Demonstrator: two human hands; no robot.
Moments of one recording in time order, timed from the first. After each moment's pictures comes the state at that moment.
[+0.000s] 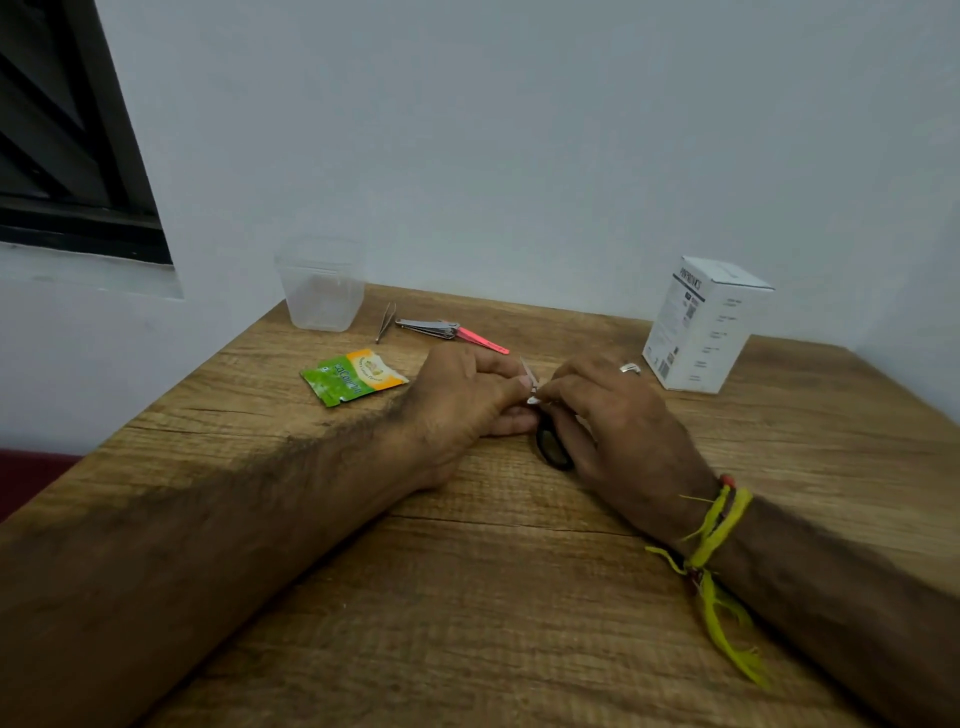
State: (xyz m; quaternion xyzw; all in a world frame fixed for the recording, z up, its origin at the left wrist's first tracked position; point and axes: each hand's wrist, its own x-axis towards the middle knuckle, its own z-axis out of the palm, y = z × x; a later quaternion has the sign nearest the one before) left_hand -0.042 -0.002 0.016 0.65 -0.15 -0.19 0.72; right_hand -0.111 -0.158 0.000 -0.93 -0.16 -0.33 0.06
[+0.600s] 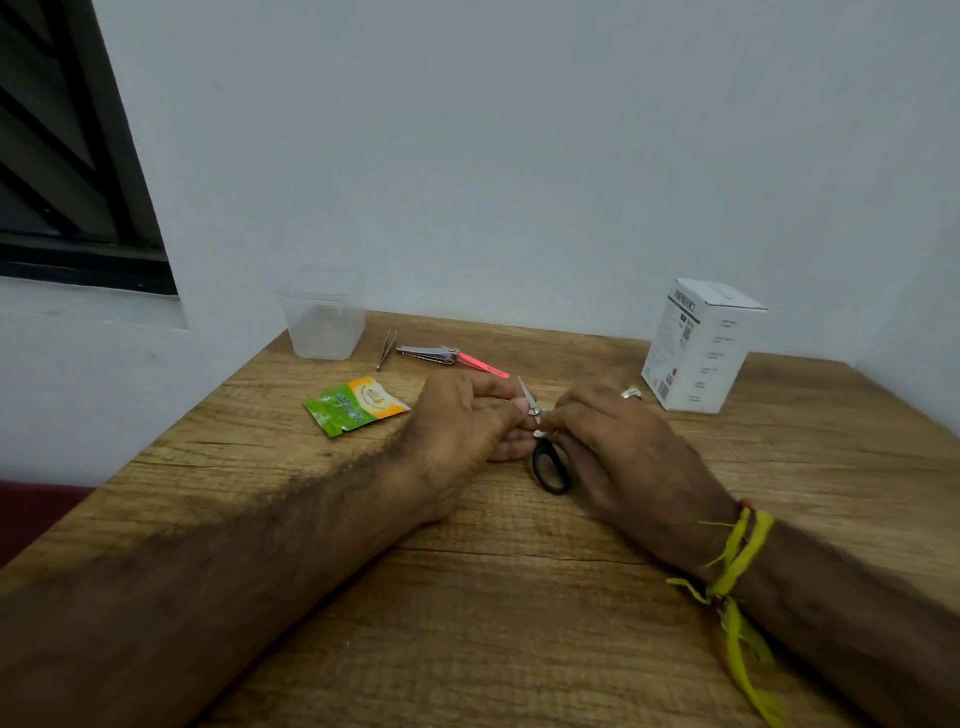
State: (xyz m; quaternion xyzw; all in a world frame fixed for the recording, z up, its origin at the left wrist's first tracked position) left_hand -0.044 -0.006 0.014 0.65 -0.17 -0.16 0.72; right_hand -0.120 -0.163 0.005 -0.94 -0.16 -0.30 0.05
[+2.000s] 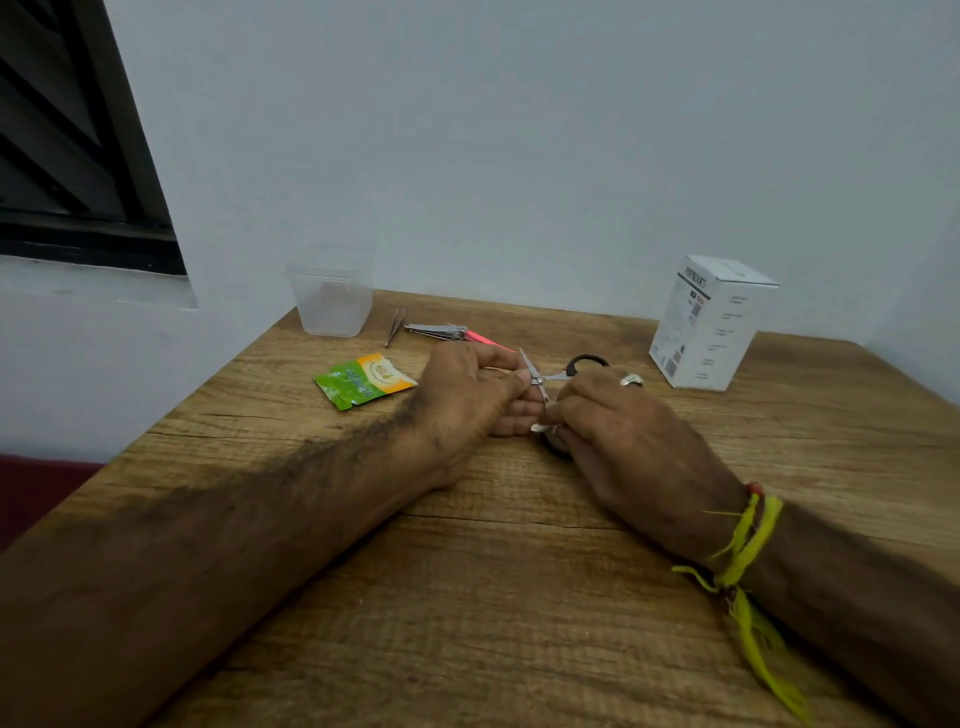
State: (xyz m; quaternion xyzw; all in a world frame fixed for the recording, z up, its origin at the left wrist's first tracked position) left_hand -0.044 -0.004 0.016 0.67 -0.15 -0.15 0.71; right_hand -0.132 -0.152 0.007 -0.94 -0.20 -0.28 0.02
